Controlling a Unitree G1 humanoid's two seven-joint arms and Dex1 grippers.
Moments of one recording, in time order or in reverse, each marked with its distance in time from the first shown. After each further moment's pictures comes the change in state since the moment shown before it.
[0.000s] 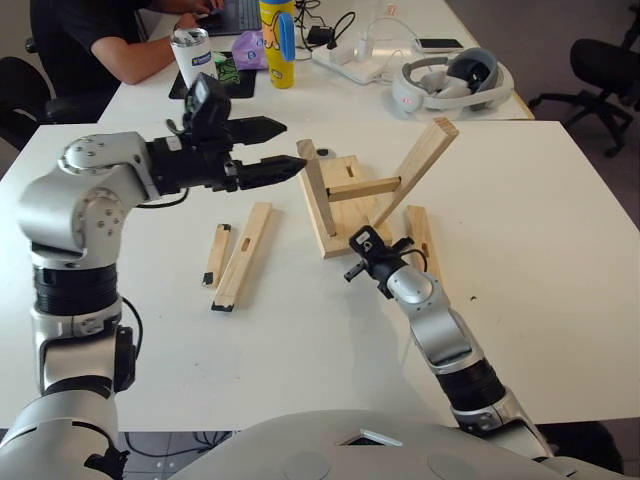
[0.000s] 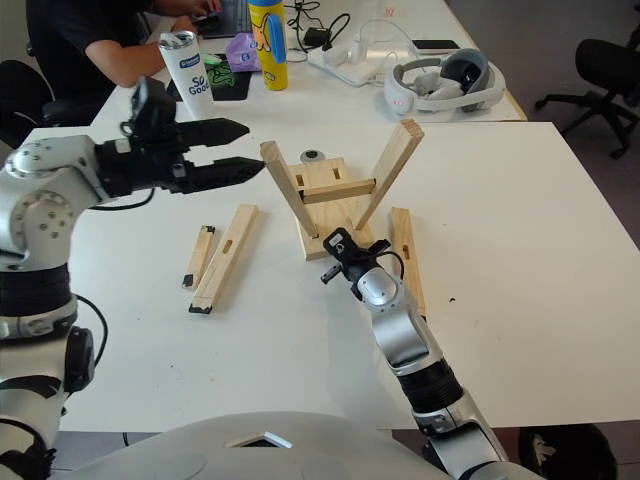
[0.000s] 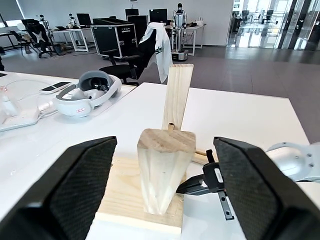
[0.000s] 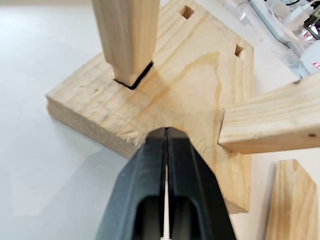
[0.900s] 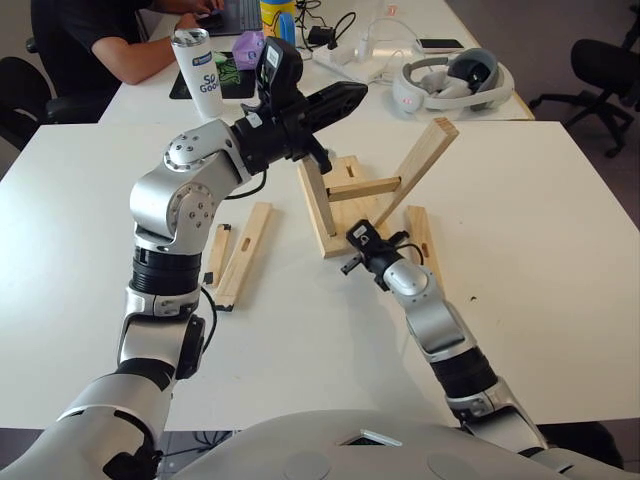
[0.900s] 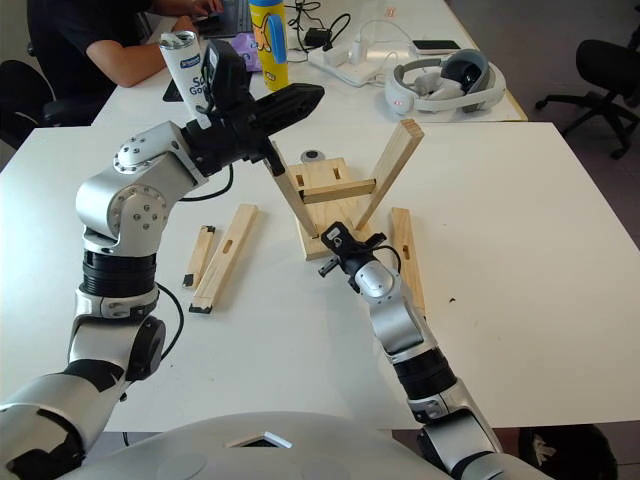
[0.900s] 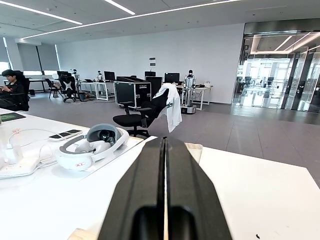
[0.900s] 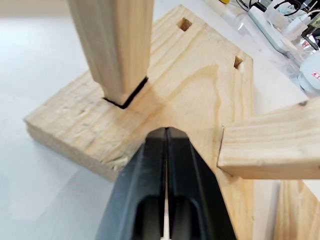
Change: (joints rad) left arm -0.111 -0.362 -0.184 0.167 0.077 -0.299 0.331; right arm -0.051 0.025 -0.022 0.116 0.007 -0.101 -0.002
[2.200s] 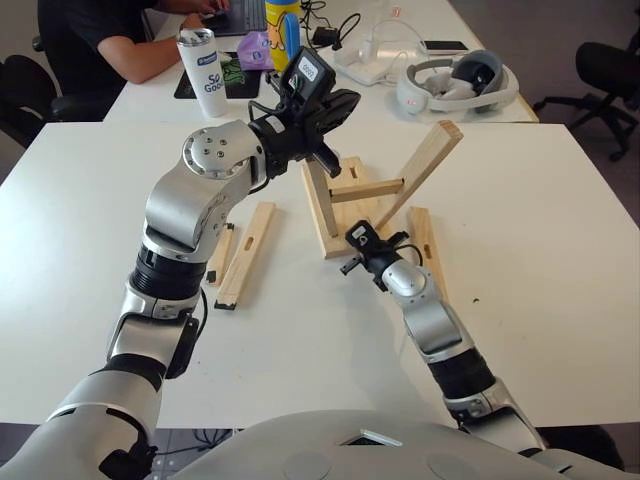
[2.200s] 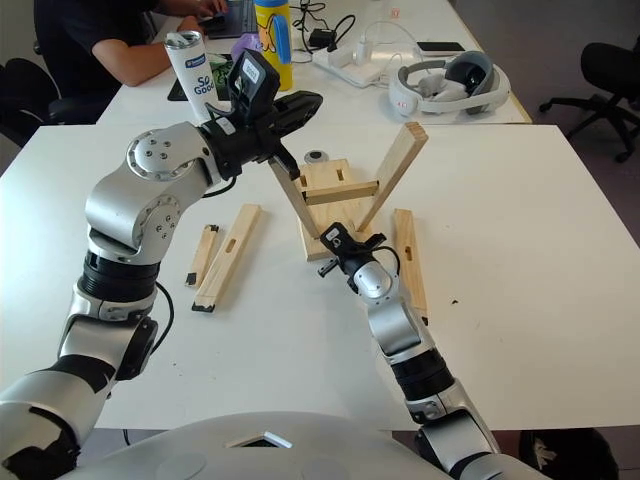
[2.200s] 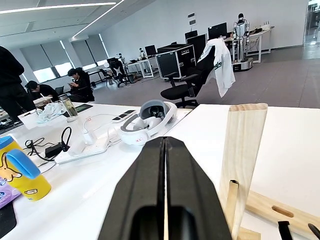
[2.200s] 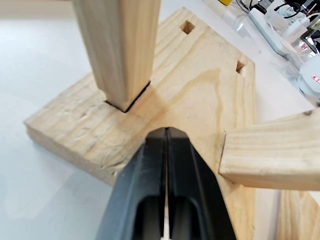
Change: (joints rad) left arm -0.016 0.033 -0.191 -0.067 0.241 0.047 0.205; right arm 0.004 0.018 0.004 0.000 -0.022 0.007 -0.008
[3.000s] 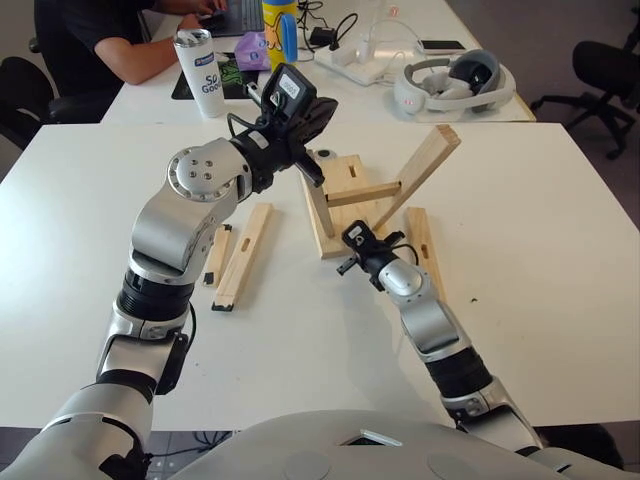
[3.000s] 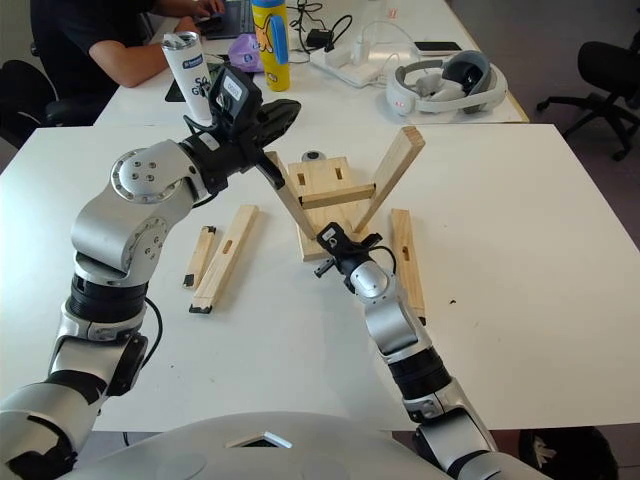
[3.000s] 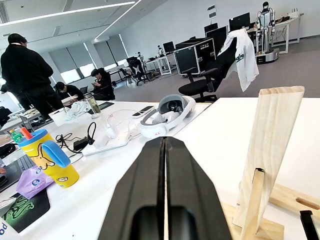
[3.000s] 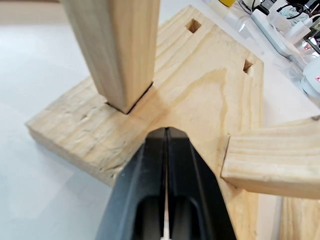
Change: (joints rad) left arm 0.110 0.065 -0.001 -0.147 0.056 0.024 0.048; right arm -0.012 0.003 0.009 0.008 0.004 0.002 0.003
